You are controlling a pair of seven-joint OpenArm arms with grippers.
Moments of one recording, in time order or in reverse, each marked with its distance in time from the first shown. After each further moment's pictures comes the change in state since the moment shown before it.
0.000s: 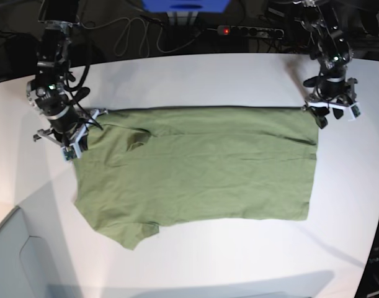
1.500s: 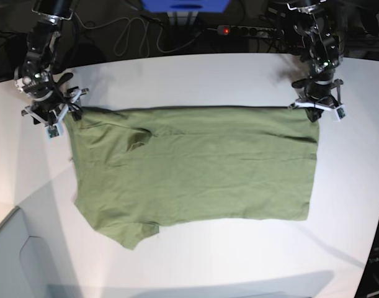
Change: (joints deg) left arm -2.4 -0.2 4.2 -7.5 -0.1 0.0 -1.2; right arm -3.0 0.4 10.1 -8.5 0.0 7.1 -0.1
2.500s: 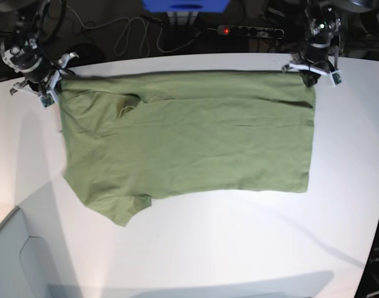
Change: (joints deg) left arm 18.3 2.6 -0.8 14.4 -0.2 -0.2 1.2; right arm -14.5 2.4 5.9 13.0 0.1 9.4 0.2
